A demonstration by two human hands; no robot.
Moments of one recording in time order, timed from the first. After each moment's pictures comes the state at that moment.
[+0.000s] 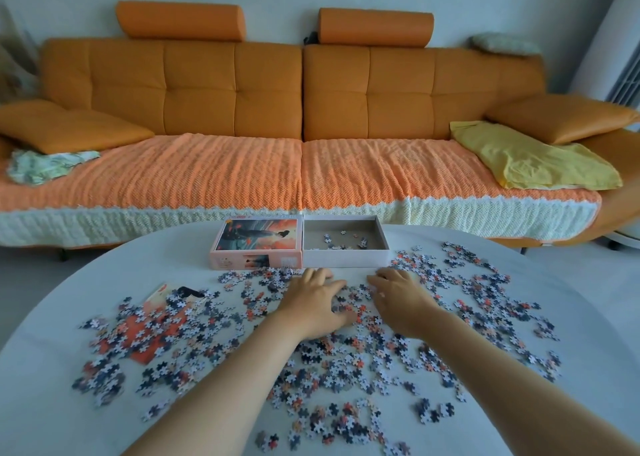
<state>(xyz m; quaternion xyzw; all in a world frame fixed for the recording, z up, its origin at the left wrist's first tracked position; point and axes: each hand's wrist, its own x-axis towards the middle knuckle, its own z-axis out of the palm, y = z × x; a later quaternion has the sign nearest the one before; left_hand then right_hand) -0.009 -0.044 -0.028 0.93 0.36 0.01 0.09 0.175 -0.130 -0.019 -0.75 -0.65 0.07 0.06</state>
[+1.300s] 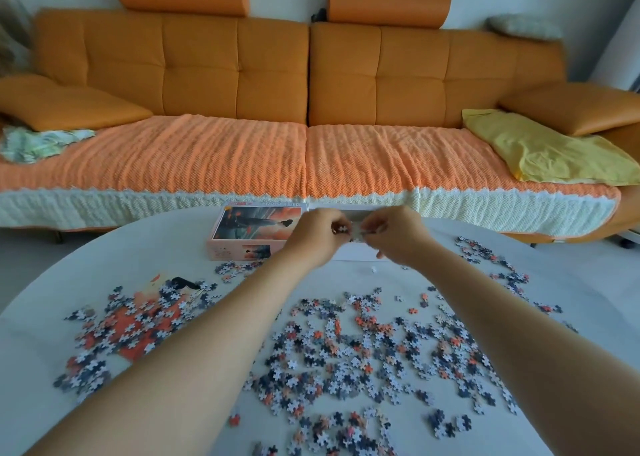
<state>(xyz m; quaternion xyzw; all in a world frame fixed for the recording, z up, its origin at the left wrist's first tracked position) 0.019 0.014 0.025 0.84 0.38 0.27 0.29 0.169 -0.063 0.052 -0.76 -0.54 0.18 0.32</state>
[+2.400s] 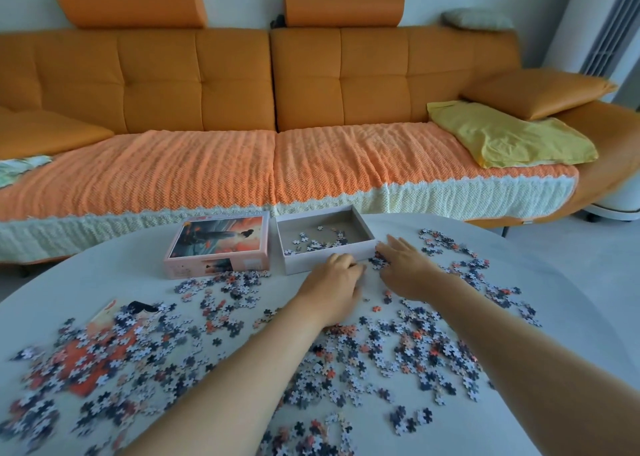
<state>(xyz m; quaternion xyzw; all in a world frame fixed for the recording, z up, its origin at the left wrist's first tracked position) 0.079 -0.044 -0.032 0.96 0.24 0.12 0.07 0.257 -0.105 -0.019 -0.81 -0.57 0.16 0.04</state>
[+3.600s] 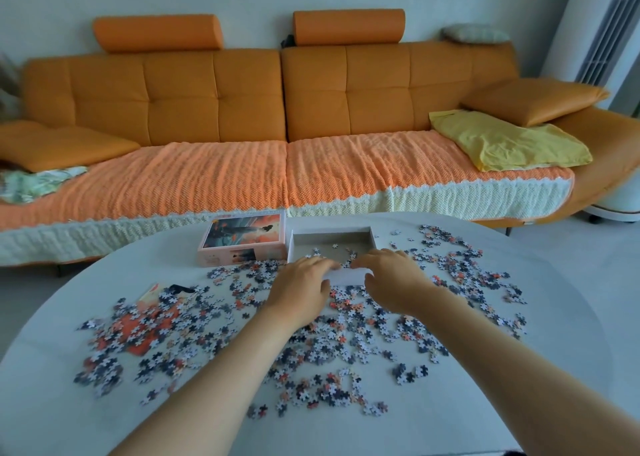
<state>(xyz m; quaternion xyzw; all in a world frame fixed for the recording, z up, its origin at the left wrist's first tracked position) -0.008 -0.081 -0.006 0.92 0.32 0.22 0.07 0.171 -0.162 0.015 -0.73 -0.67 0.03 0.12</state>
